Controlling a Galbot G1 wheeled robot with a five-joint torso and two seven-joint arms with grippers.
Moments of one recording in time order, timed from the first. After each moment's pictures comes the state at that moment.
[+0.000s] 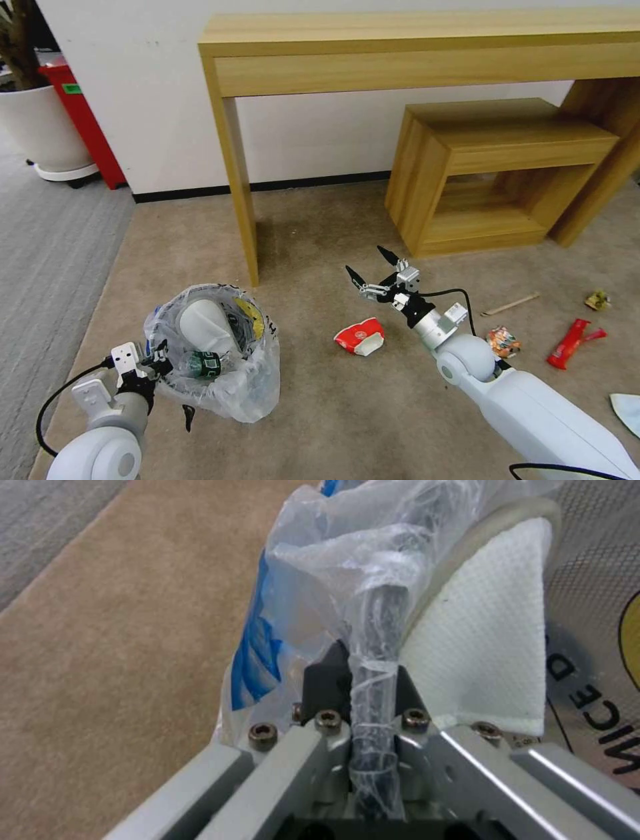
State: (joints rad) left arm 1.61 -1.31 -0.76 -2.16 -0.66 0.47 -0.29; right arm -0.87 0.87 -0.11 1.62 0.66 0.39 -0.13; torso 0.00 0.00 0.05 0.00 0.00
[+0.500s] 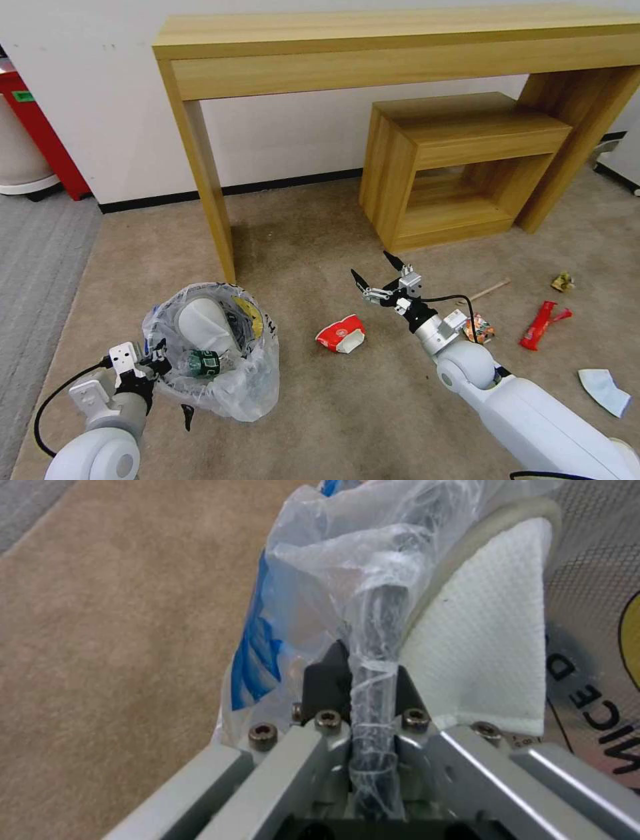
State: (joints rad) left arm 1.61 -1.31 -0.76 -2.16 -0.66 0.46 -0.29; right arm -0.90 0.88 -0.09 1.61 0.62 0.39 -0.08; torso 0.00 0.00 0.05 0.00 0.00
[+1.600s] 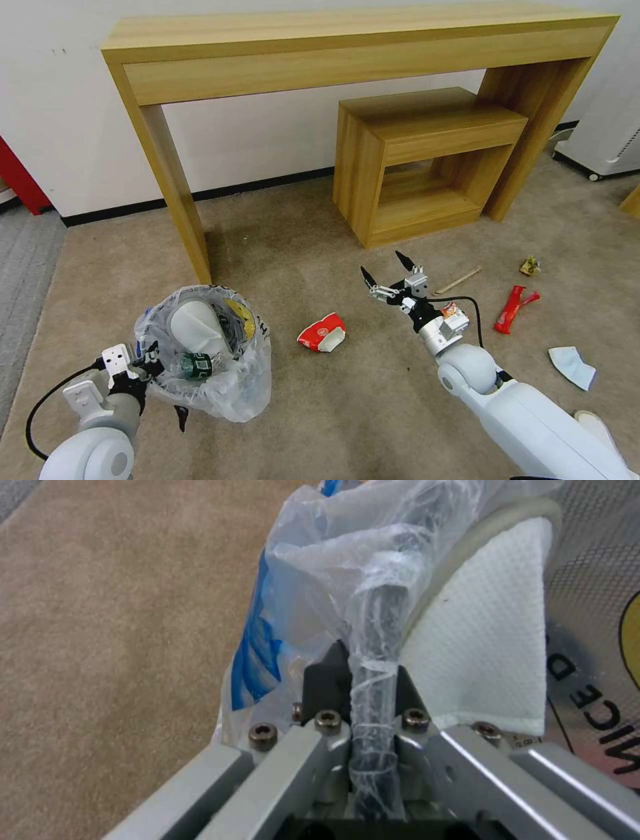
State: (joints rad) left arm 1.60 -1.29 -0.78 -2.12 -0.67 0.46 -0.30; right arm -0.95 0.90 -0.02 1.62 0.53 0.34 0.03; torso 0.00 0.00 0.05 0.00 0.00
